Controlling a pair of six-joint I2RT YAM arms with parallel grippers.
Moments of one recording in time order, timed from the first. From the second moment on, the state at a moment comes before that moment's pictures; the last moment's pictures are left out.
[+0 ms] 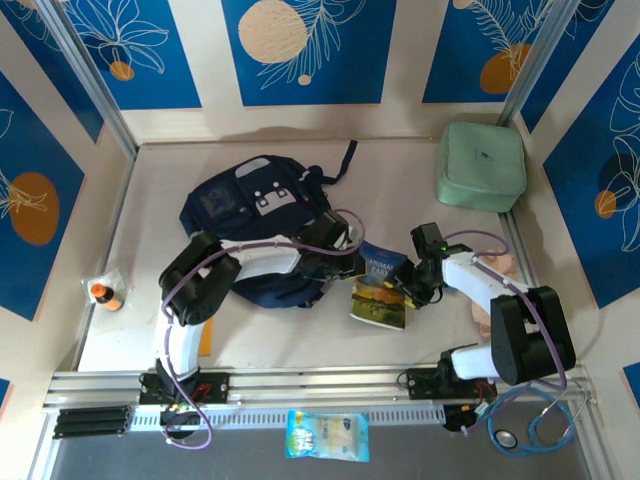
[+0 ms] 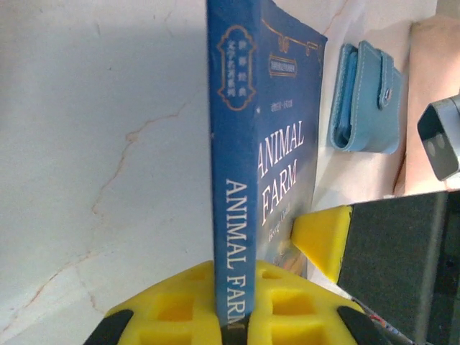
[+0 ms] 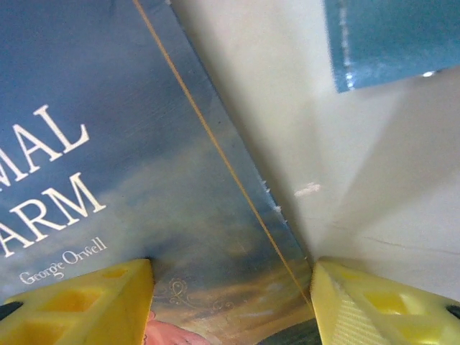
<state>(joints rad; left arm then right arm) -0.86 1.98 1.26 -0.13 0.46 -0.90 0.23 1.34 0.65 -0.65 -0.28 0.91</state>
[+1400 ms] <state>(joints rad) -0.47 1.61 1.05 0.36 0.37 -1.37 0.38 1.38 0.64 0.54 -0.52 1.47</state>
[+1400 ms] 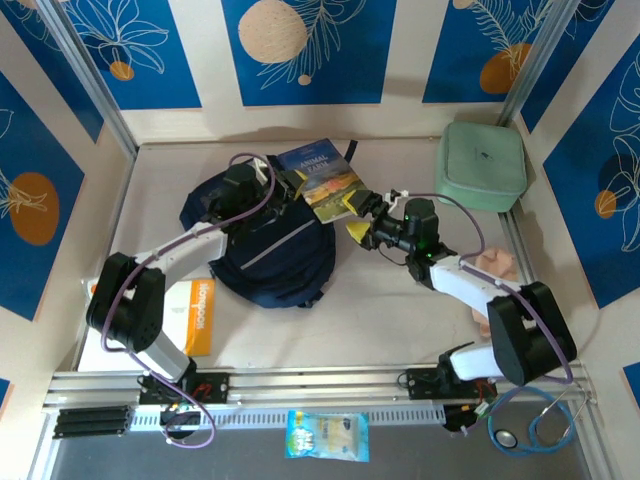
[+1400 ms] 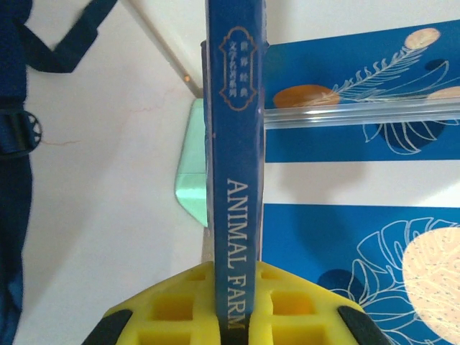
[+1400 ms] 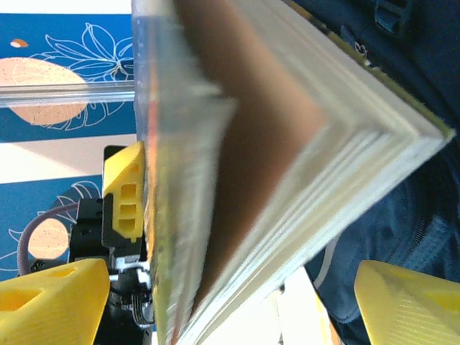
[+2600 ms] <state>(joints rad) -0.48 1.45 1.09 -0.19 0.22 -0.74 0.33 1.21 0.68 0.18 -0.36 1.26</state>
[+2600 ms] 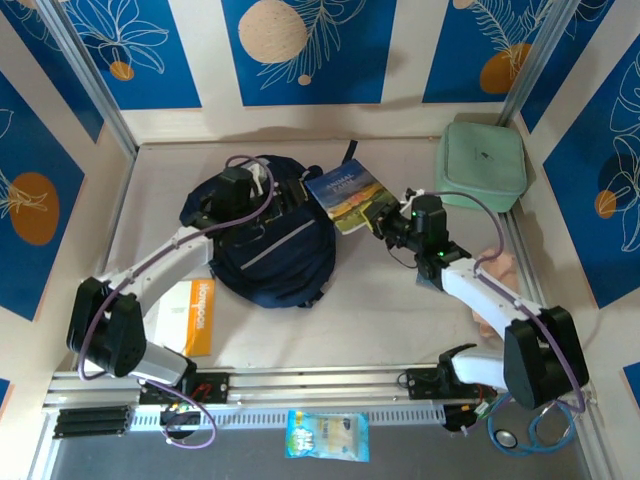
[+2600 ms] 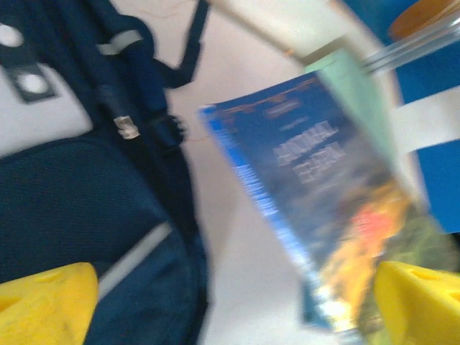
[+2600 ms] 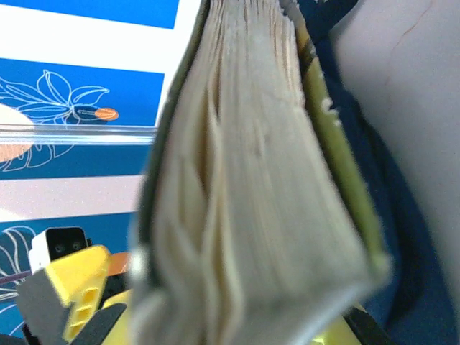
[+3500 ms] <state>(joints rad) -0.73 1.75 1.32 -0.84 -0.17 0.06 0.21 1.06 0.61 -0.08 -0.33 1.13</state>
